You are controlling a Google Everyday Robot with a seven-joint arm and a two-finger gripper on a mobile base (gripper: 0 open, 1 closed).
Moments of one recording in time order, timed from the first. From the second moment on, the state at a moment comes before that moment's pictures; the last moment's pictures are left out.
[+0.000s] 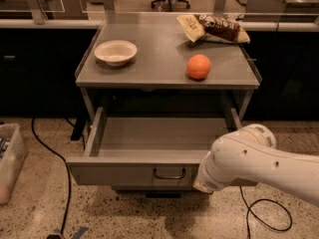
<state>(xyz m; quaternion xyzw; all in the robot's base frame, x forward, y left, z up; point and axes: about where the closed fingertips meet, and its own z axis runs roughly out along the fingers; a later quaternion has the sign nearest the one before) 0.458 -0.140 0.621 -0.53 0.83 0.00 0.15</state>
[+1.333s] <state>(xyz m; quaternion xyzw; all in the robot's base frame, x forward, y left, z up) 0.513 -0.150 0.624 -0.49 0.85 -0.03 0.20</state>
